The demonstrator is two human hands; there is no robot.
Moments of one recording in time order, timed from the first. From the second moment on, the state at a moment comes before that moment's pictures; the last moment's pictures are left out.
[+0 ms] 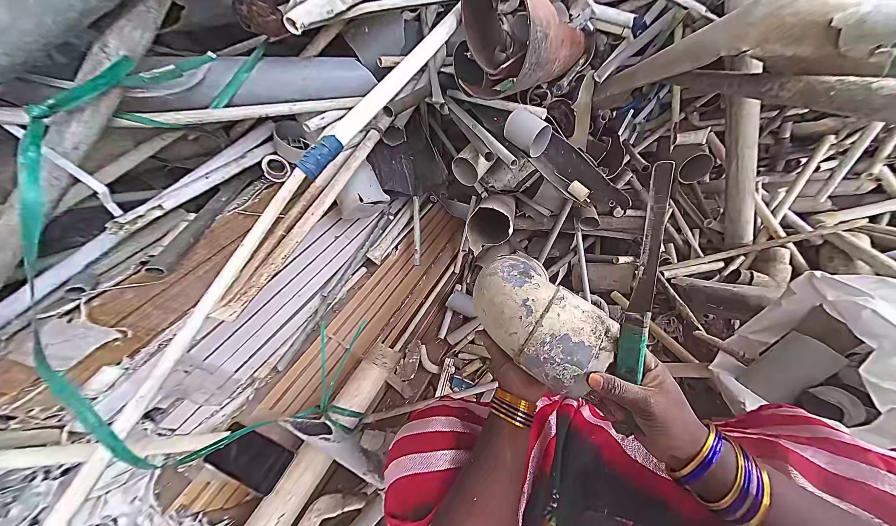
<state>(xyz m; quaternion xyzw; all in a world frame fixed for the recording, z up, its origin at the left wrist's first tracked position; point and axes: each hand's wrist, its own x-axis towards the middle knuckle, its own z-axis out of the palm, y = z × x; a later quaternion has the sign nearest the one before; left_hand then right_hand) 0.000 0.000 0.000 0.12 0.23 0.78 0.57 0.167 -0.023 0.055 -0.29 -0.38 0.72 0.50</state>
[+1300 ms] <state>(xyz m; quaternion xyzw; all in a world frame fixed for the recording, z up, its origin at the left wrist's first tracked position) -0.006 -0.045 0.078 0.38 0.62 0.41 0.55 0.165 0.002 0.055 -0.51 -0.42 0.62 0.42</state>
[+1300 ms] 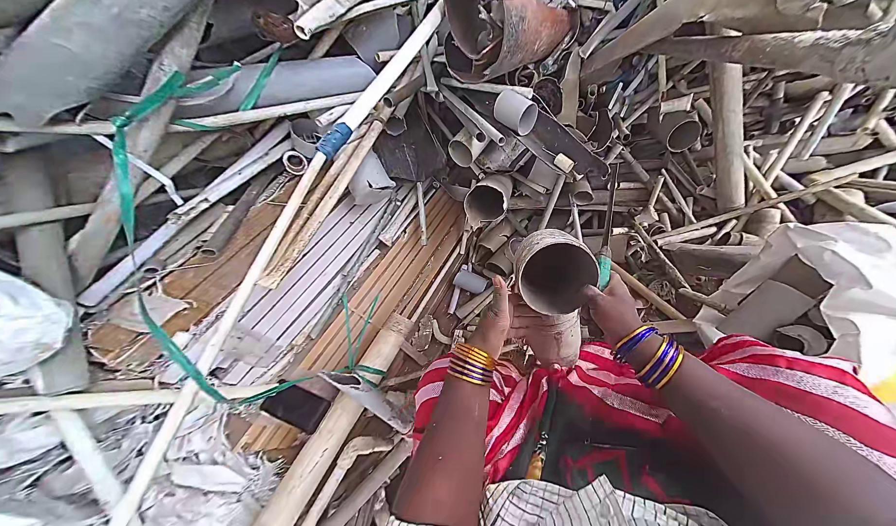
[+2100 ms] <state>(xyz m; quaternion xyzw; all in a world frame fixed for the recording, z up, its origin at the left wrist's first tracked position) -0.049 -0.101 0.028 0.33 0.71 0.48 0.39 0.125 -0.048 0.076 -0.46 -0.82 0.28 0.18</state>
